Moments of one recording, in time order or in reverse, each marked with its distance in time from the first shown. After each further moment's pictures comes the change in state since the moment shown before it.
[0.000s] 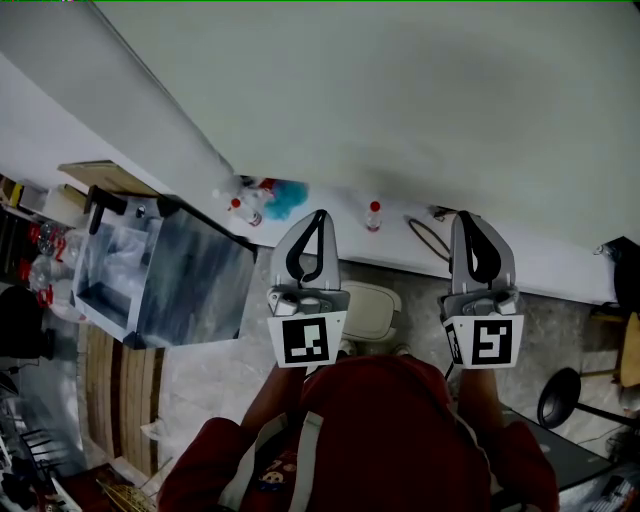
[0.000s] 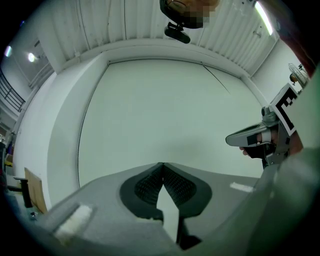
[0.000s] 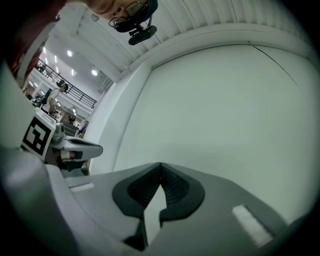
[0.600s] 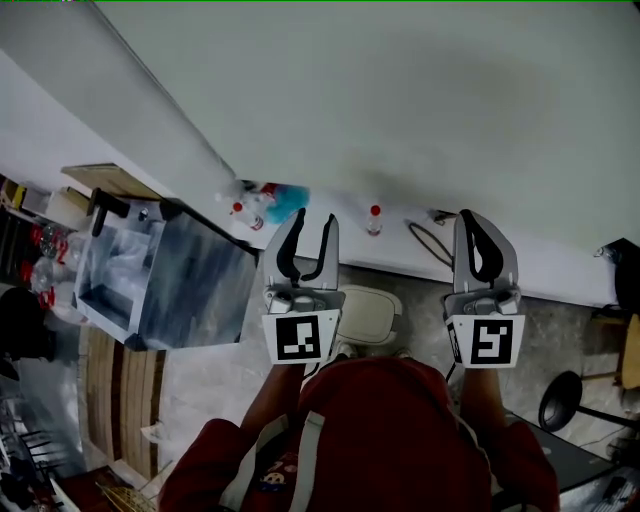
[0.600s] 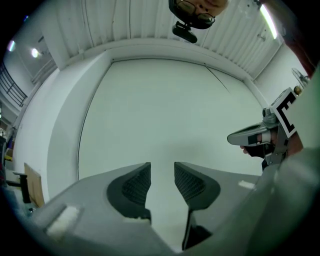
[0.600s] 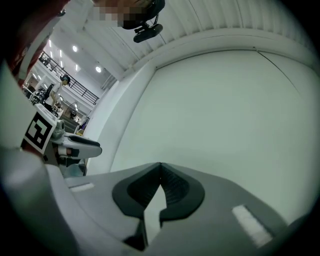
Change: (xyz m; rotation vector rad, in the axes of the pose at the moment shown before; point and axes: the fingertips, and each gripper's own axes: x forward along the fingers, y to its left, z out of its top) left arm -0.002 0.005 0.001 -0.031 -0.007 0.001; right arm -0.002 -0.005 0.009 -0.047 -0.004 -0.010
